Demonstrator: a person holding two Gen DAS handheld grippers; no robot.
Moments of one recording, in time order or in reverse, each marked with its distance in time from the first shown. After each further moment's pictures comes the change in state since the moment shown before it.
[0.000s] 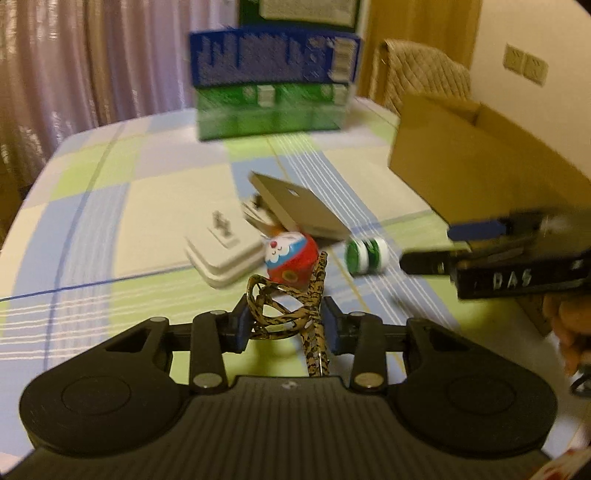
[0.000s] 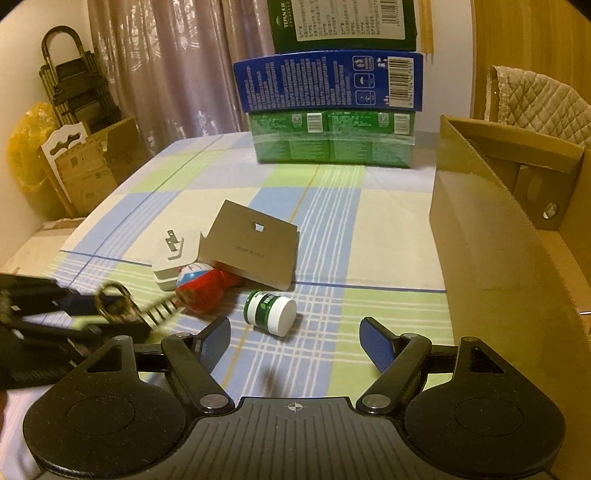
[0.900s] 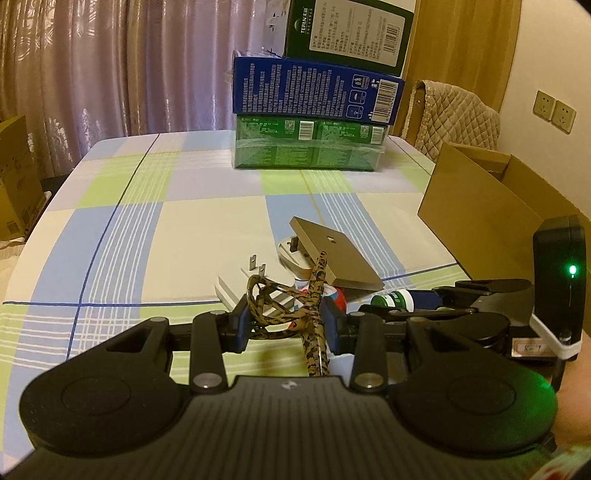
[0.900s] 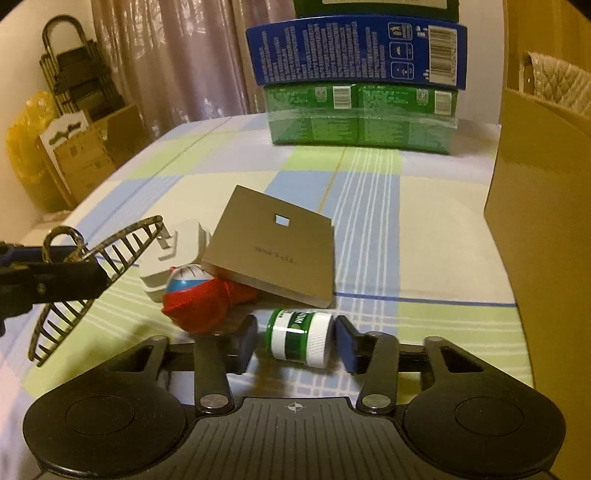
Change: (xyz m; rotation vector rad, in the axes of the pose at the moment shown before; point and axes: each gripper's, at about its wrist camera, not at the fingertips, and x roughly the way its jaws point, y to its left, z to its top) left arm -0.004 0.018 0.022 -0.094 -0.060 0.041; right arm 0.065 0.016 0.006 -0.020 0.032 0.007
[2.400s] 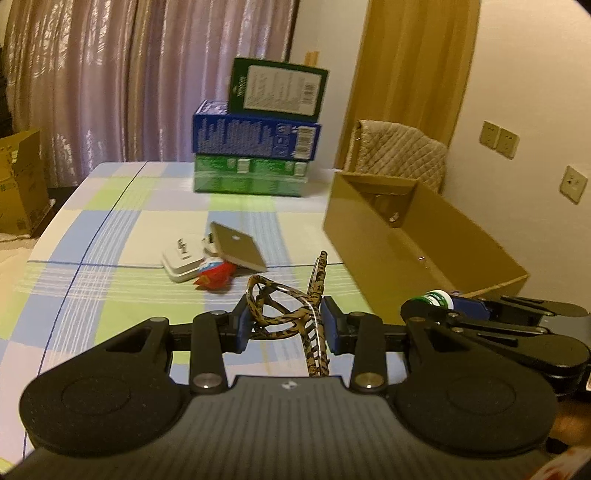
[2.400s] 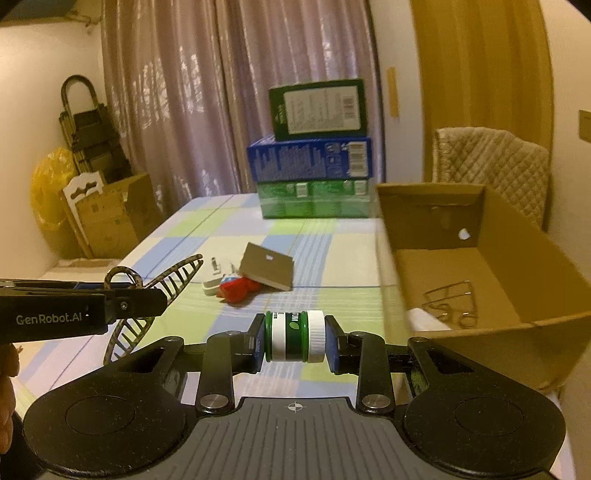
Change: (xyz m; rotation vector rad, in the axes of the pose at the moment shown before) left arm -0.167 -0.129 -0.043 -0.042 -0.113 -0.029; right arm -0.264 -0.002 -0.073 0.051 -0.239 -0.047
